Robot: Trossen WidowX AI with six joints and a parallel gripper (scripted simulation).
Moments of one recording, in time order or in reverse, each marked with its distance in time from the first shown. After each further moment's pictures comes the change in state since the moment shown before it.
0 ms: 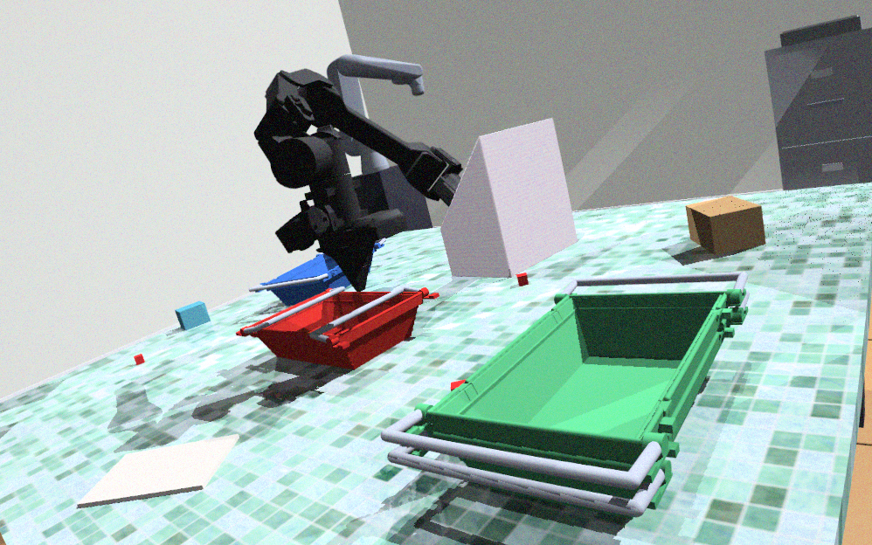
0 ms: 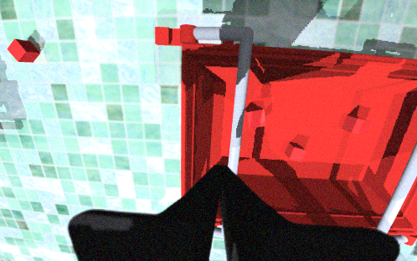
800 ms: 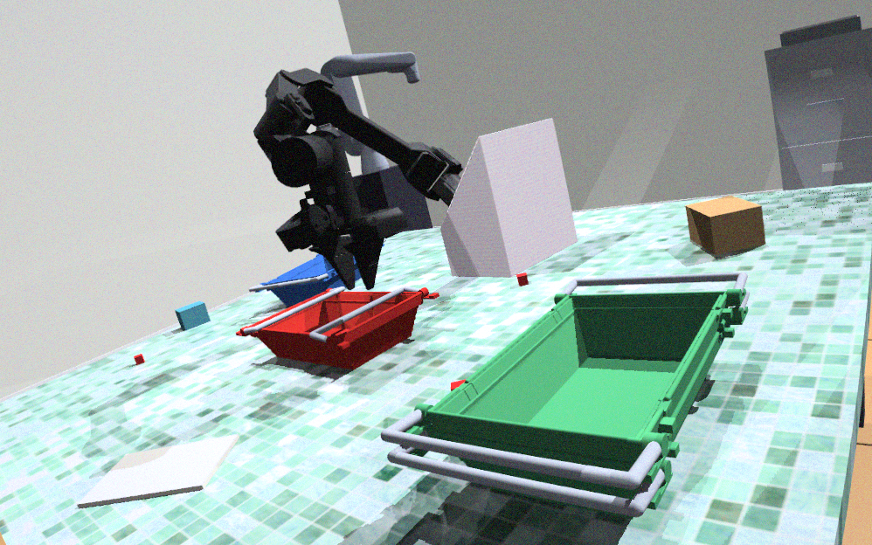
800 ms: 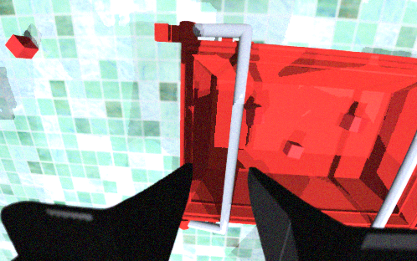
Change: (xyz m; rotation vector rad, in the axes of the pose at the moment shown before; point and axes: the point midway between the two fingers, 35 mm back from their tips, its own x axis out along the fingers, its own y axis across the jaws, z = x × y) arm -0.002 -0.001 -0.001 -0.006 0.007 -0.005
